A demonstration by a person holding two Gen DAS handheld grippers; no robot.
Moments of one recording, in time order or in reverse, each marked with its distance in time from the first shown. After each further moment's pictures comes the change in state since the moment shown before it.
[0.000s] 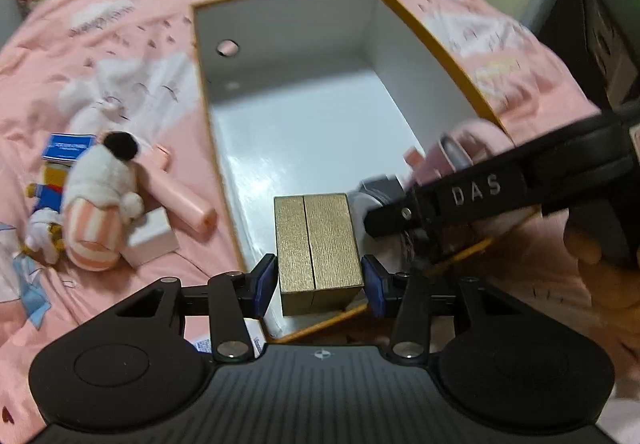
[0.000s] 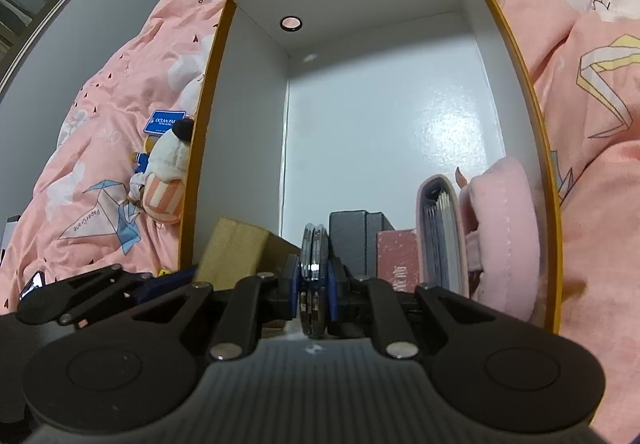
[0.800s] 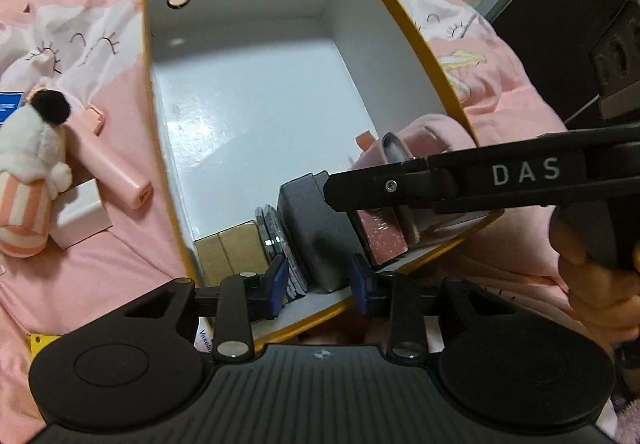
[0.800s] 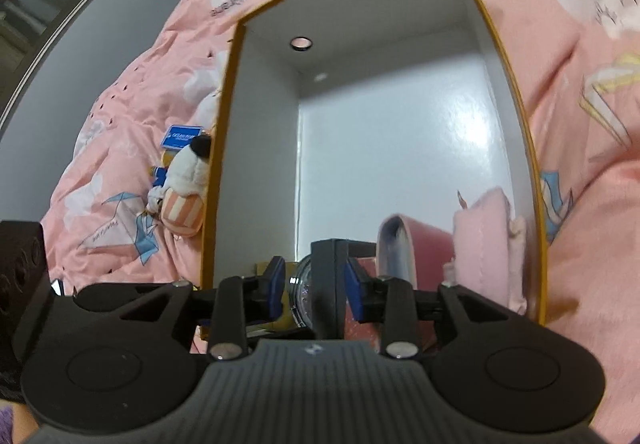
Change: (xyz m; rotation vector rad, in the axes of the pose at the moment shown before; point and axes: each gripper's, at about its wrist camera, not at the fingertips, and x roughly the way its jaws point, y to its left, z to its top) left arm 0.016 0.025 0.010 -0.081 0.095 -0.254; right arm -0.019 -0.001 0.007 -0.012 -0.029 0.050
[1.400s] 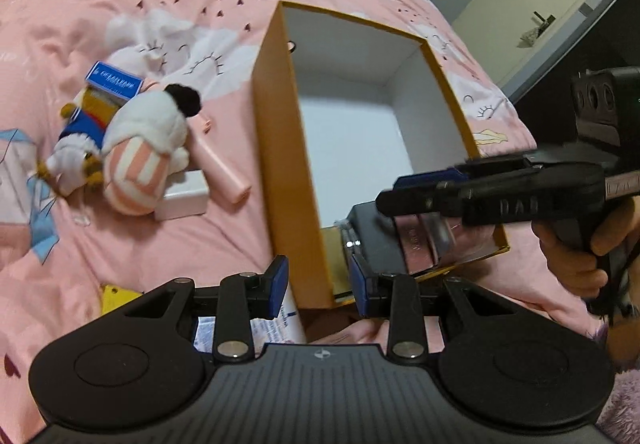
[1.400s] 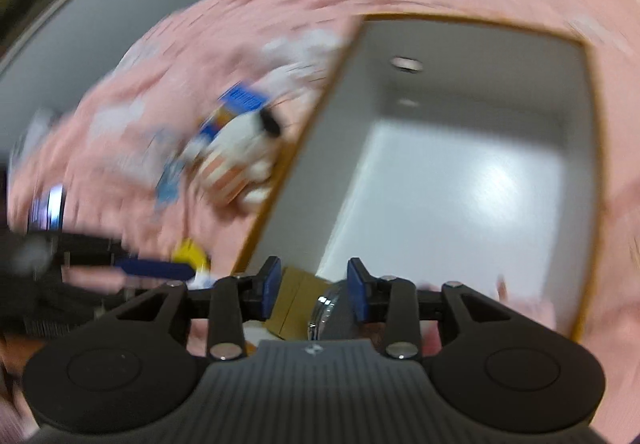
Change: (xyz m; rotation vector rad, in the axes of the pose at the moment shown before) left arm -0.069 0.054 -0.032 -0.175 -0.172 0.026; right arm 0.017 0.058 0.015 -0.459 0.068 0.021
